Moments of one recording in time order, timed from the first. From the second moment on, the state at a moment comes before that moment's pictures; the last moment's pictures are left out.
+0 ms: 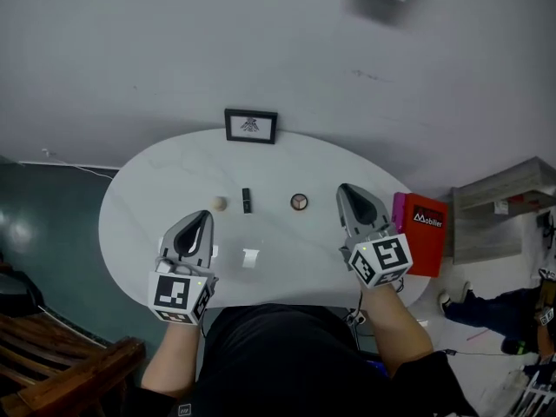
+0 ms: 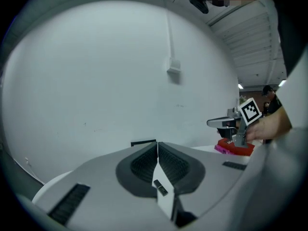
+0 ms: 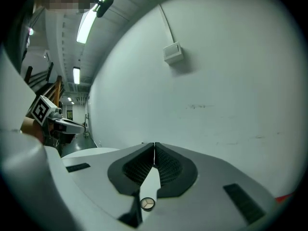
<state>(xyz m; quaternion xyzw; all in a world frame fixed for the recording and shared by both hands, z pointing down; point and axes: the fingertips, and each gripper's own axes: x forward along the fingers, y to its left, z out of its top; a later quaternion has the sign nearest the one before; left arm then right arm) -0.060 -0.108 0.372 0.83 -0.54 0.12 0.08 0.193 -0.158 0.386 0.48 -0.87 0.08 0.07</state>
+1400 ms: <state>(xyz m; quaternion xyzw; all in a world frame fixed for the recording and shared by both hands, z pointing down) -0.052 -0.098 0.438 0.81 -0.54 0.15 0.14 0.142 -0.166 0.595 0.39 -0.86 0.23 0.25</state>
